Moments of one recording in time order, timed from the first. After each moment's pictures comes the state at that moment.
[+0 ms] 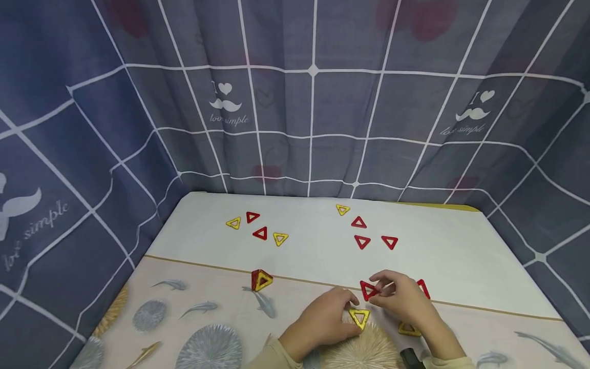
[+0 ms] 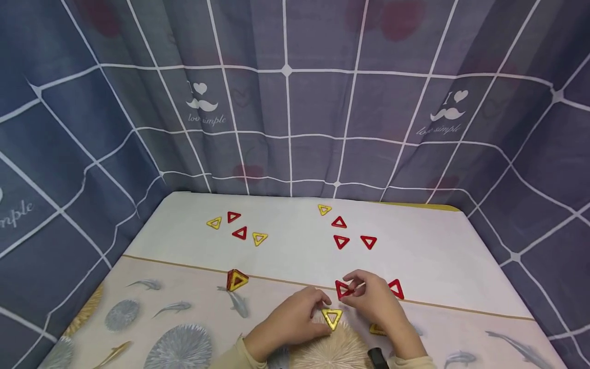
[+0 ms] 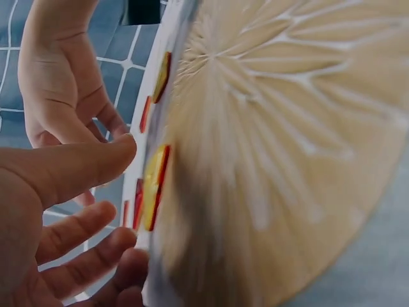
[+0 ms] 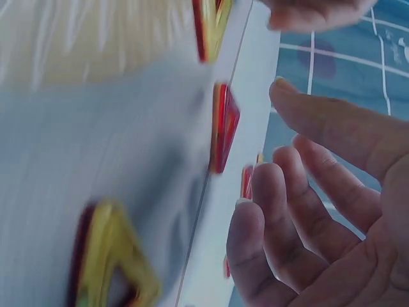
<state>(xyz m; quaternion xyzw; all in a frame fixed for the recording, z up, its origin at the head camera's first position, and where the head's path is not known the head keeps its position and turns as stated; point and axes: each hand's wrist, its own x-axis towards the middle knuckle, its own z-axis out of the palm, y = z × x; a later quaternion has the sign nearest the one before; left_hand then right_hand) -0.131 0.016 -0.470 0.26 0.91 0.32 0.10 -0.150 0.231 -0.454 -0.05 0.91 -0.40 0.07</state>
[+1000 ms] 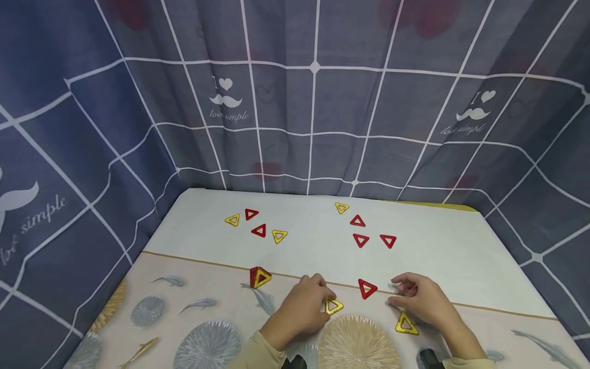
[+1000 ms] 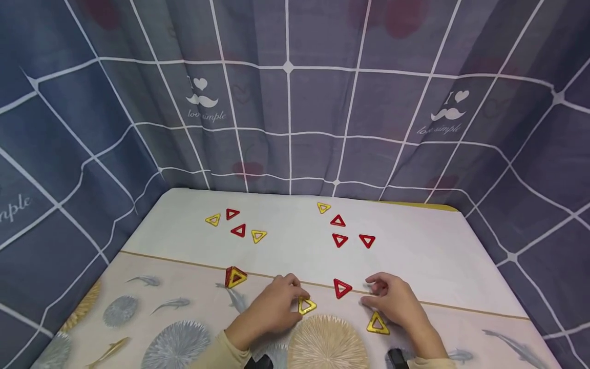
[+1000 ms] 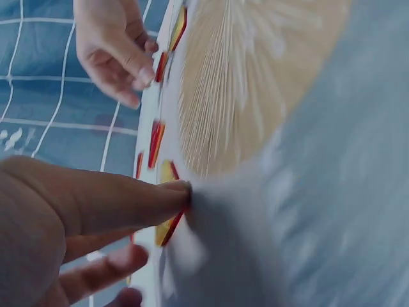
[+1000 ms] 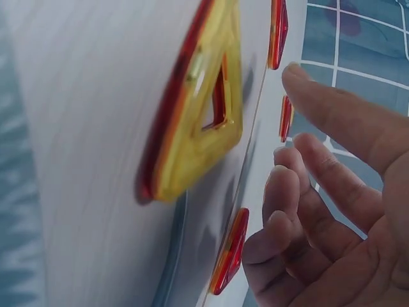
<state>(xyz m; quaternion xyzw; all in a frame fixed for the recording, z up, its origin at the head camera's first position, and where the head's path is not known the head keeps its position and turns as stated) -0.138 -0.016 -0.461 0.24 0.95 0.21 0.08 -0.153 0.279 -0.463 -0.01 0.94 -0.33 0.08</state>
